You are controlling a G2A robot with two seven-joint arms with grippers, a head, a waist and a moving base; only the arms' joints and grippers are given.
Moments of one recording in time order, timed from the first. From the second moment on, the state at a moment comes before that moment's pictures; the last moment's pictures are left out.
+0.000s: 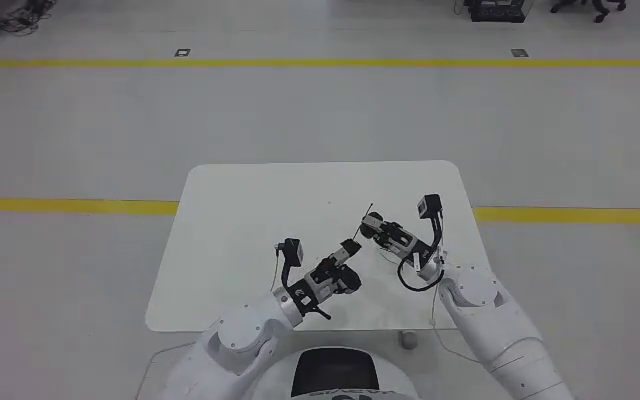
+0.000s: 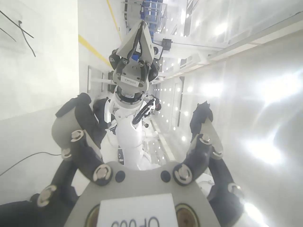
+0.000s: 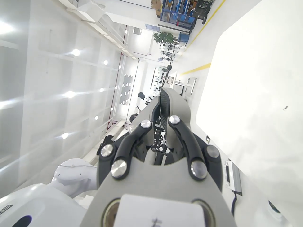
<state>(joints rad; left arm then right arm) 1.68 -1.19 -1.00 -1.89 -0.36 0.01 -0.34 -1.50 -1.15 1.20 -1.53 0.32 -0.34 0.59</state>
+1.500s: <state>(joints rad) 1.65 -1.21 -0.94 -1.86 -0.23 -0.08 -0.10 -1.53 -1.16 1.15 -1.56 0.30 -0.33 0.52</state>
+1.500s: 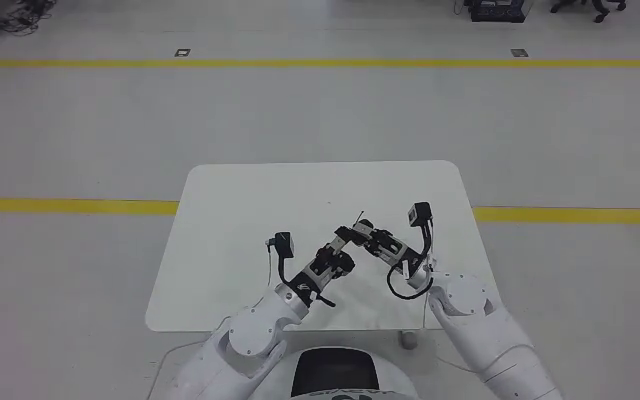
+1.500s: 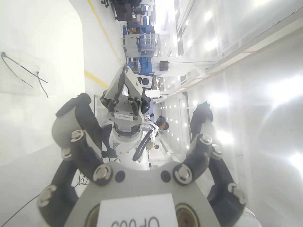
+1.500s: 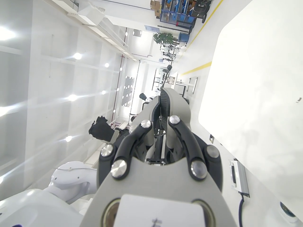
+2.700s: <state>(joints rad) 1.64 -1.21 -0.94 -1.83 -0.22 -0.10 -0.07 -1.54 -1.17 1.15 -1.57 0.28 -0.30 0.50</state>
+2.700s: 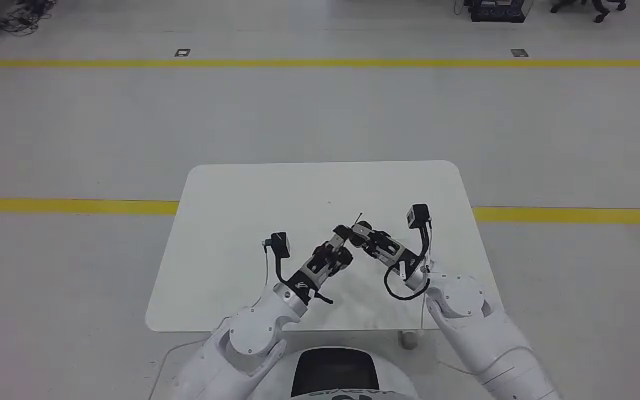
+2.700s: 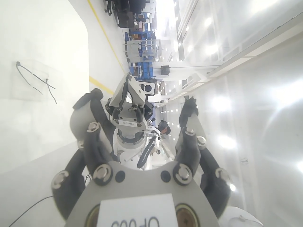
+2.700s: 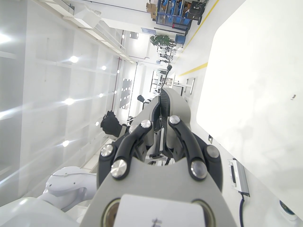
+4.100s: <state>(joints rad) 1.64 -1.21 -0.94 -1.82 -0.23 -0.07 -0.06 -1.55 -1.17 1.15 -1.57 0.27 -0.31 0.52</state>
